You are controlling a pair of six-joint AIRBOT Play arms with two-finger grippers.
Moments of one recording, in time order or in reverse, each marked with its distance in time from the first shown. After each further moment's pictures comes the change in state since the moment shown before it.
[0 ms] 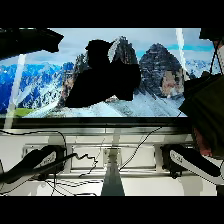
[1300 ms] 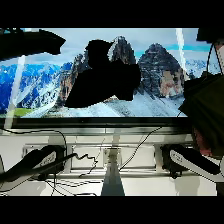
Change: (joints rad) left arm 0.000 -0.023 -0.002 0.000 -0.042 0.000; right arm -0.020 -0.034 -0.051 -0.012 0.027 0.000
